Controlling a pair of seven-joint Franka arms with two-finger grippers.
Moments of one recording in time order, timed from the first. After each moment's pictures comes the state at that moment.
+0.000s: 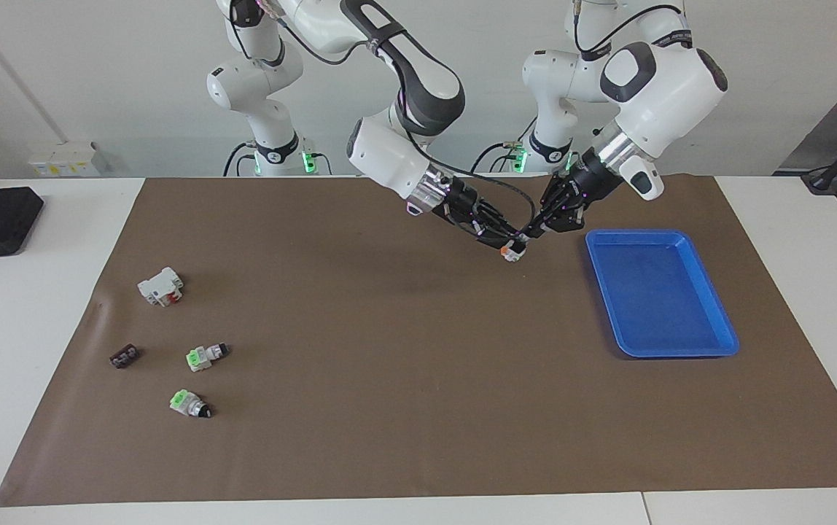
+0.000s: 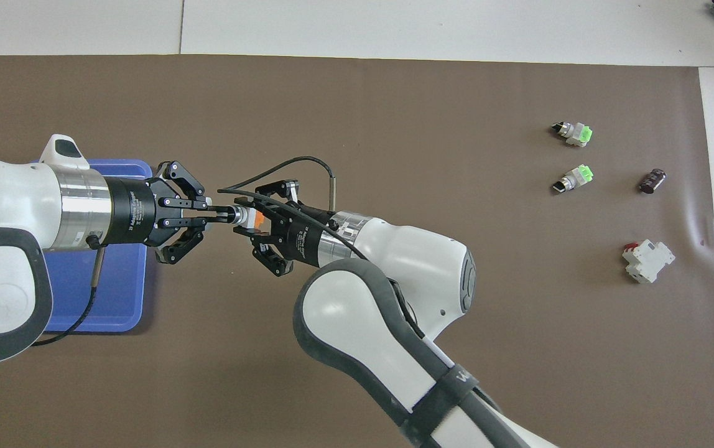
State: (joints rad) left arm -0.39 -0.12 0.13 -2.03 -0.60 2.09 -1.43; right arm 0.74 0.31 0.02 -1.77 1.51 2.73 0.94
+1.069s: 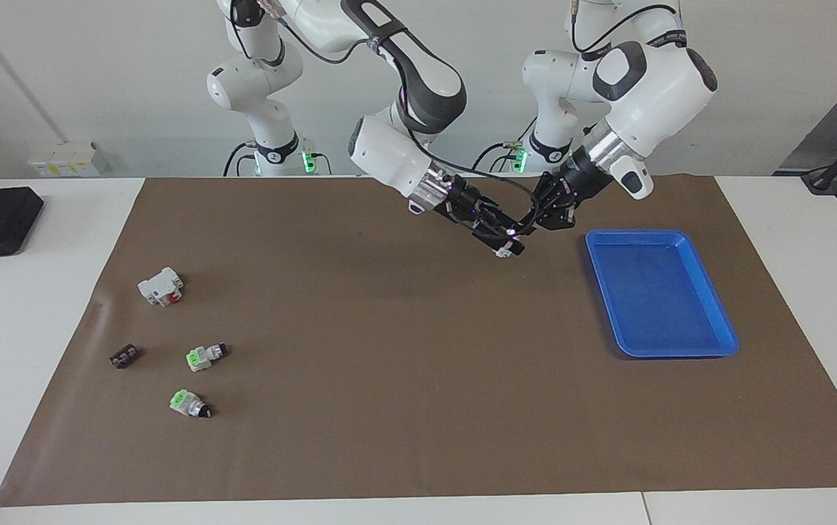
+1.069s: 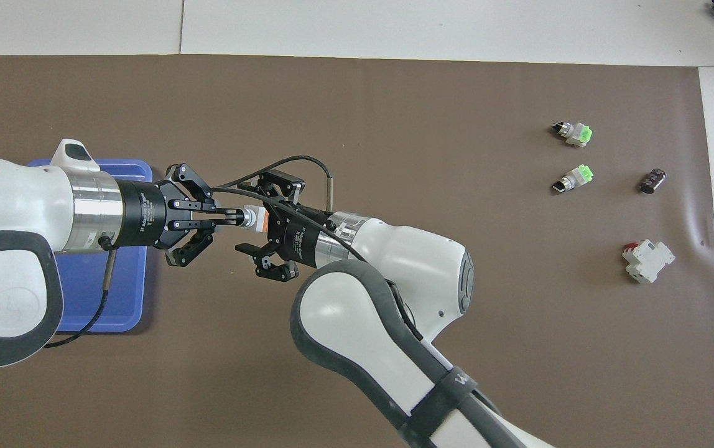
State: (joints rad) left arm -0.39 -0.12 0.12 -2.03 -0.59 2.10 -1.49; right arm 0.74 0.31 0.02 -1.76 1.51 2.73 0.94
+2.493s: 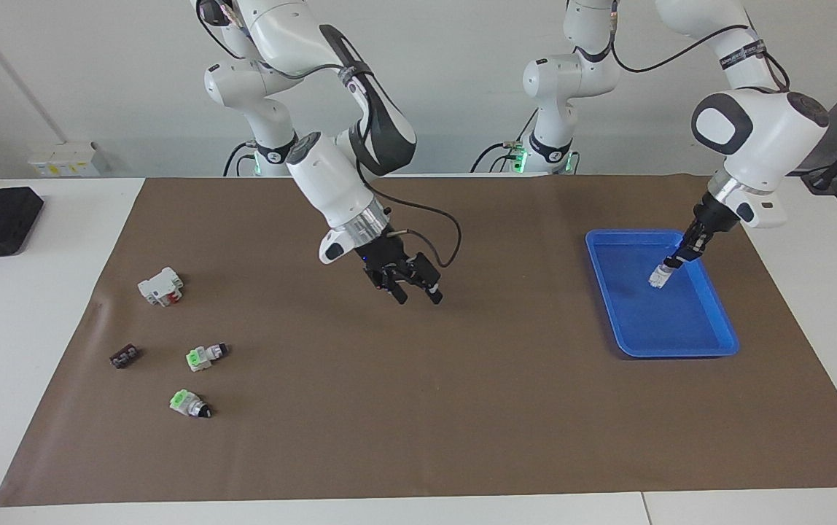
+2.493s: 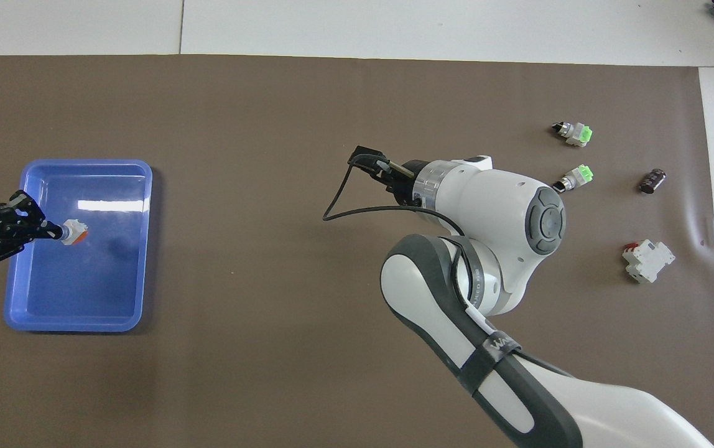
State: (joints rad) left arm 0.07 -0.02 0.13 -2.15 -0.20 2.22 -0.50; right arm 0.47 0.29 -0.01 -1.91 0.60 2.73 0.42
